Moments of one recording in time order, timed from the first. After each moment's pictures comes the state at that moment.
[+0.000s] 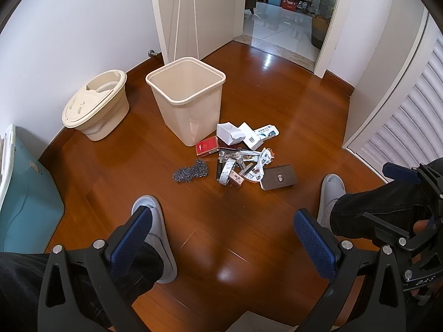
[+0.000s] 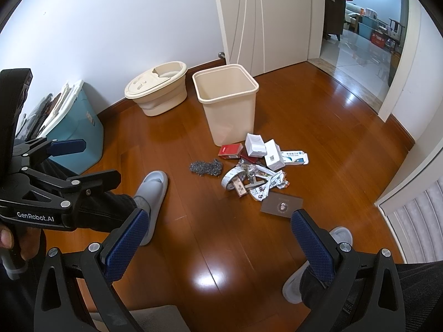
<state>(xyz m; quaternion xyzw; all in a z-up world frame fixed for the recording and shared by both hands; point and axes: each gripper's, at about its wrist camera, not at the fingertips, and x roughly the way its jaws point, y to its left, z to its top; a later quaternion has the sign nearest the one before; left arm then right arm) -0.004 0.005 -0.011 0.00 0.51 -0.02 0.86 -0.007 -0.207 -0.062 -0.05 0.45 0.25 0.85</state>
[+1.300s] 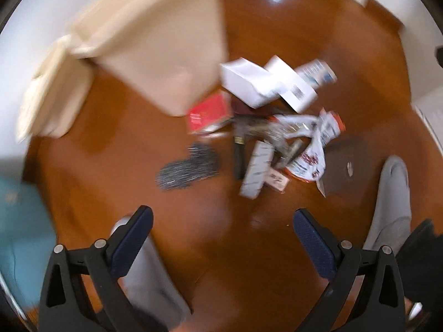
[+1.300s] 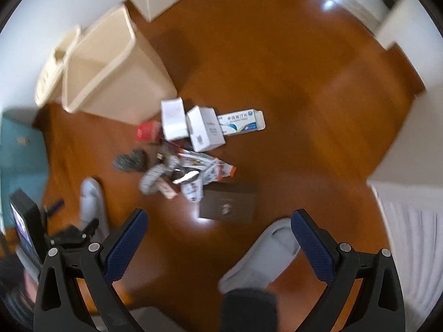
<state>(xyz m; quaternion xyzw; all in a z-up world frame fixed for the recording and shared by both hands) 0.223 -0.024 -0.279 0.09 0.67 -0.02 0.74 0.328 -0.273 -0.217 -0.06 0.69 0.16 0.70</state>
